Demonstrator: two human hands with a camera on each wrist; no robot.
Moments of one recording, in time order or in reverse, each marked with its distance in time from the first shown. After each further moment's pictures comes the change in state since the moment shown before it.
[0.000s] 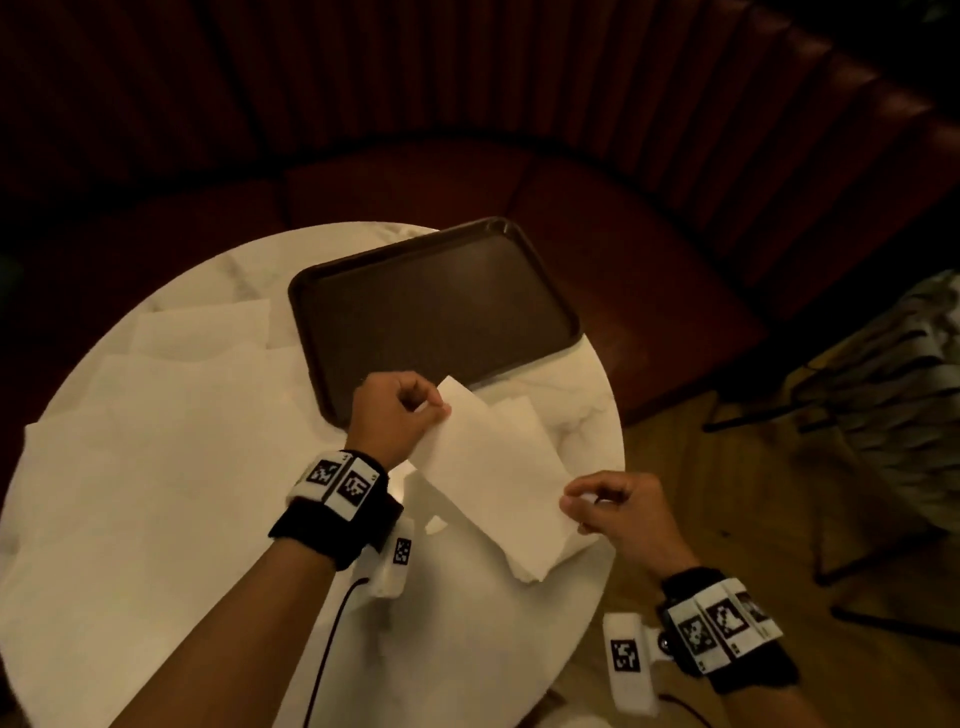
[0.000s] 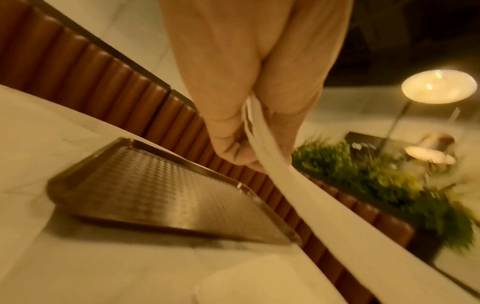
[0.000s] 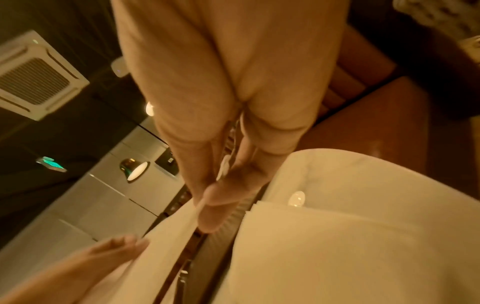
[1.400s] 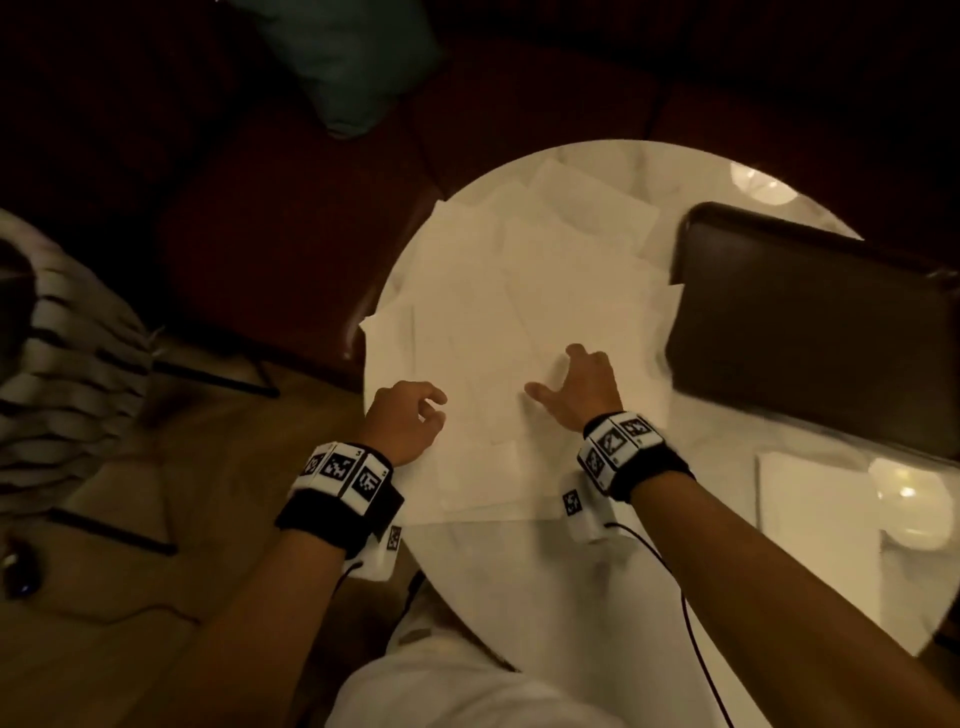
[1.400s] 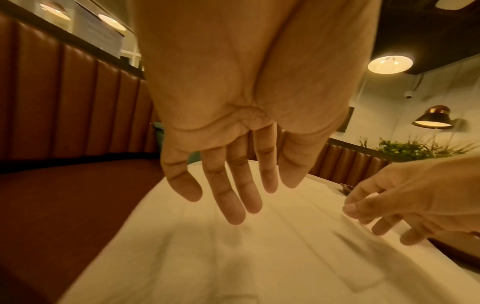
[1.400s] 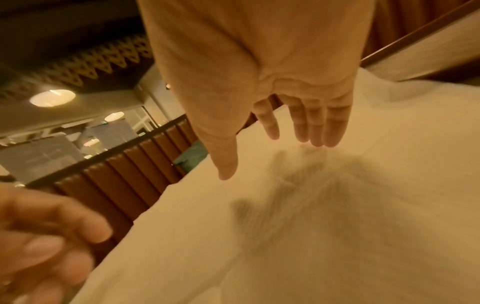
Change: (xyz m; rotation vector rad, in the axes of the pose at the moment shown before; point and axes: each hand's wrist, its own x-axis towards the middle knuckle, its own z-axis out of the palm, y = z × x) left_hand -0.194 -0.230 -0.195 0.075 0.195 -0.646; right_hand 0.021 -0.059 0.382 -1.076 -0.523 -0.169
